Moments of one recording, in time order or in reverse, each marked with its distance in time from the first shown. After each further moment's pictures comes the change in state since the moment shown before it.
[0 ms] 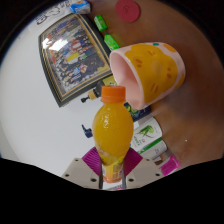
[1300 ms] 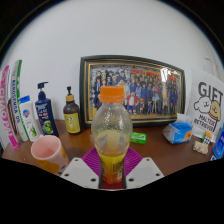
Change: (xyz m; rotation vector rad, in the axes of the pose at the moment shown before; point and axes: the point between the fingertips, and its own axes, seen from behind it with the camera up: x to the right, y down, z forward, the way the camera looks) arm -0.031 -0.300 -0.091 0.163 0.519 -1.941
